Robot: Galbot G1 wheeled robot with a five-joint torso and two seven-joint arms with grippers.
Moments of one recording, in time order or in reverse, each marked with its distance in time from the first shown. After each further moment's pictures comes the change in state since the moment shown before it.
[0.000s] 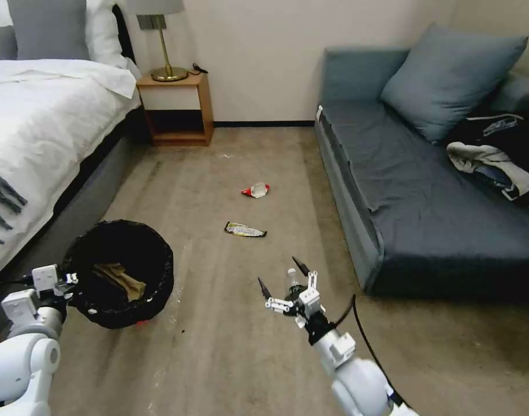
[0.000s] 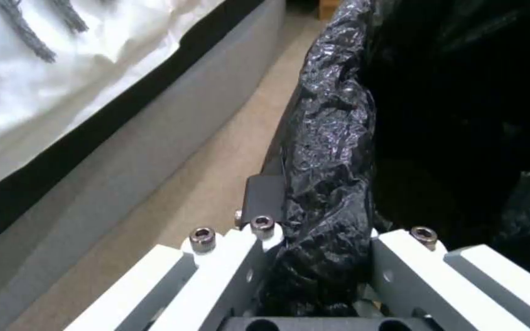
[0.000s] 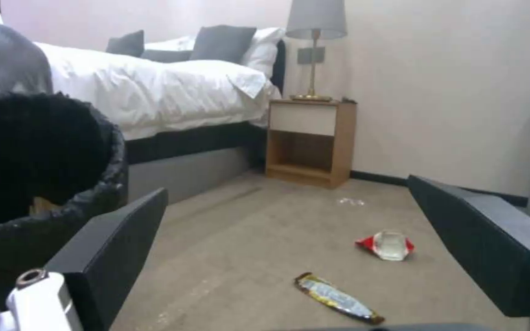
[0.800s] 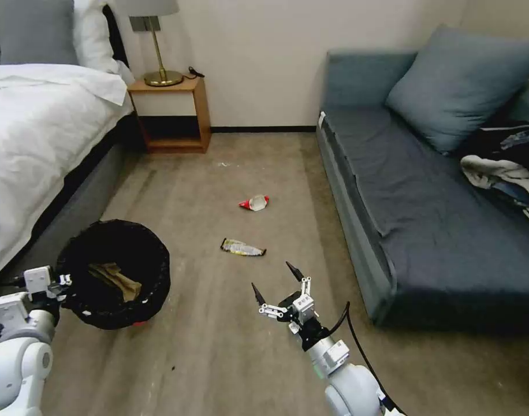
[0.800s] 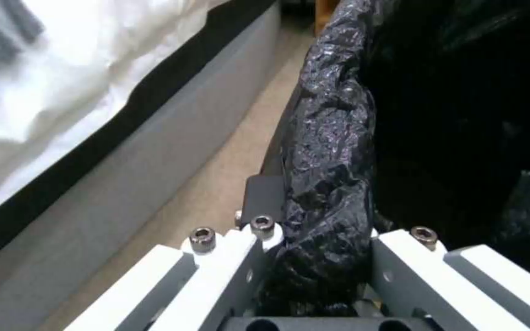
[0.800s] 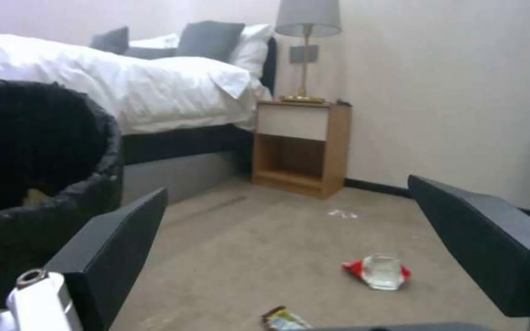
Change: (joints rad) left arm 0.016 0.005 -0.031 -0.005 -0.003 -0.009 0.012; right arm 0.028 0.012 -0.022 -0.036 -0.033 0.013 0.027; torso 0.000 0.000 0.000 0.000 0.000
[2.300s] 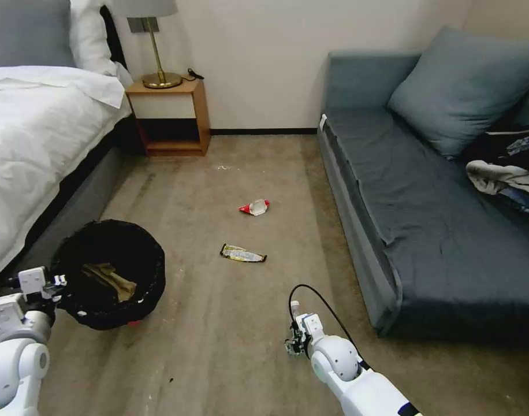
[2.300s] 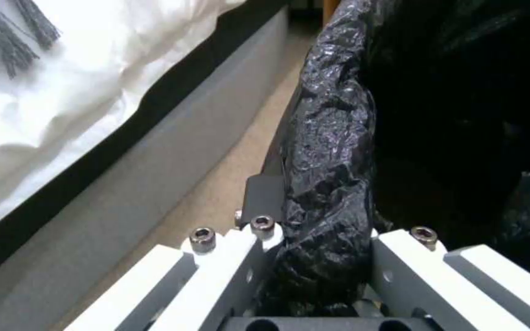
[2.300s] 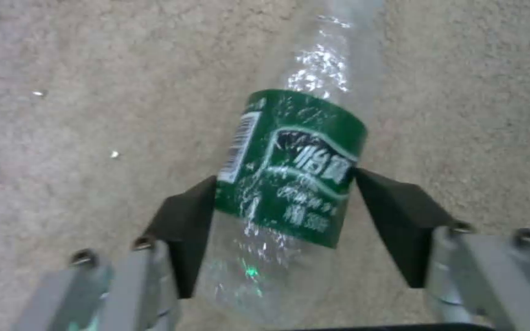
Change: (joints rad) left arm -0.003 -0.001 -0.006 0.011 0.008 -0.019 -0.005; right arm 0.237 0.014 -0.102 -0.284 0.309 -1.122 0.222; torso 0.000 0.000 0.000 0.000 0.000
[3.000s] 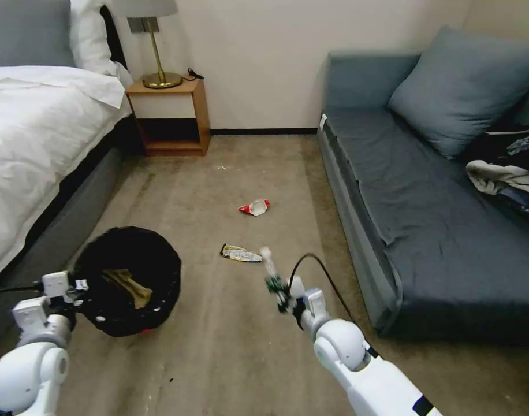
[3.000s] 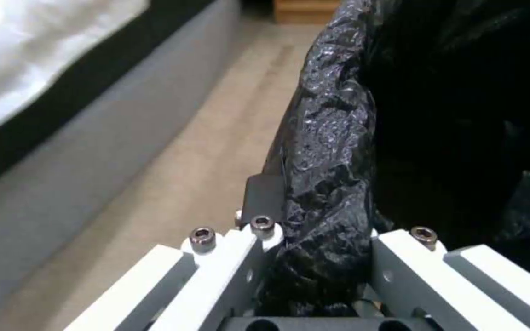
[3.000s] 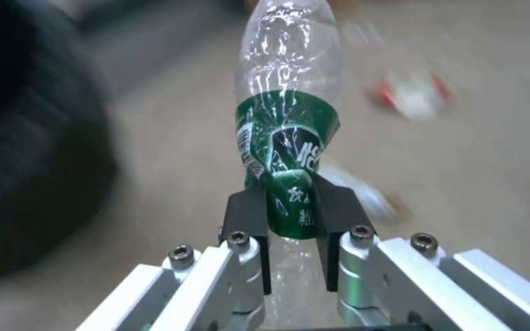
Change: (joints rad) left arm 0.026 -0.053 0.106 -0.057 0.033 0.017 0.011; right arm 0.043 -0.053 -0.054 0.313 0.112 0.459 -0.137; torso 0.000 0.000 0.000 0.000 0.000
